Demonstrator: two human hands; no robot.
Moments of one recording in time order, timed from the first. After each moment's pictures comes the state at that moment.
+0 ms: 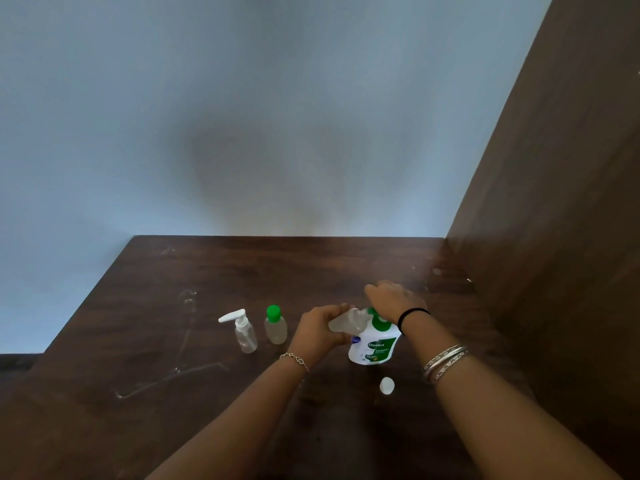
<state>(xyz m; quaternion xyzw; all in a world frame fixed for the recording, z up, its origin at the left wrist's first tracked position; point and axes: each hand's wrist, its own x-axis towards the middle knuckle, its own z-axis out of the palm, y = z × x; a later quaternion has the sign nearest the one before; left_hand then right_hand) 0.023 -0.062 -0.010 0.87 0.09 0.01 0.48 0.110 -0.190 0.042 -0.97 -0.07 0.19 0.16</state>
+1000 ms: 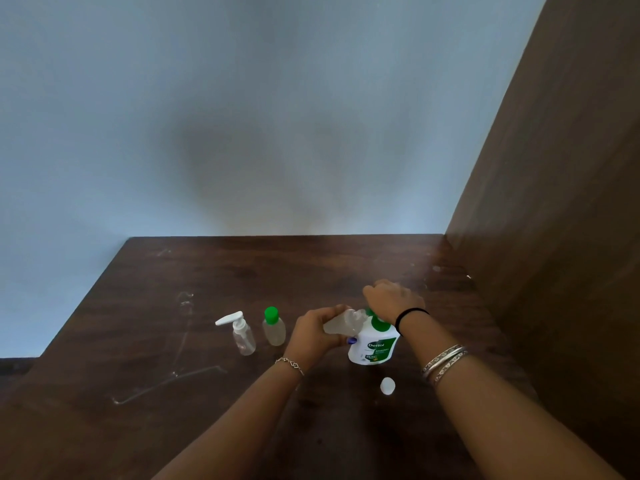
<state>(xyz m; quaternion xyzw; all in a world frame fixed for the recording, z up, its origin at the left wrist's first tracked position) 0.023 -0.058 -0.019 0.86 0.09 0.03 0.50 0.112 -0.187 0.038 -0.97 -0.08 0.18 0.14</state>
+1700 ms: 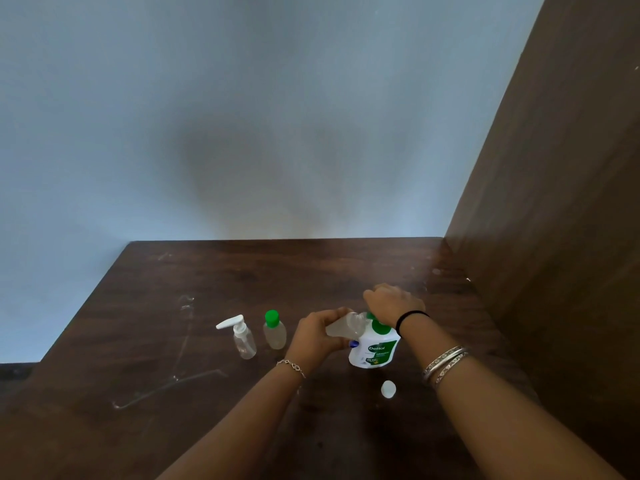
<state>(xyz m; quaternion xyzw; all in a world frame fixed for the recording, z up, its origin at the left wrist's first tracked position) 0.022 -0.058 -0.013 0.86 0.08 0.02 0.50 0.114 -0.187 0.037 -0.97 -0.09 0.18 0.13</state>
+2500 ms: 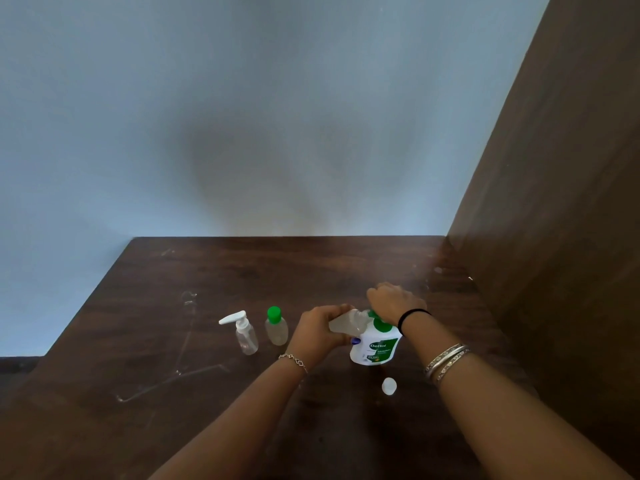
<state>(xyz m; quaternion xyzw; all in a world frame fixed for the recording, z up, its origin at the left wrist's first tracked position) 0.022 -0.059 -0.007 0.89 0.07 0.02 0.45 0.114 -0.188 0.034 -0.97 -0.09 0.19 0.13</state>
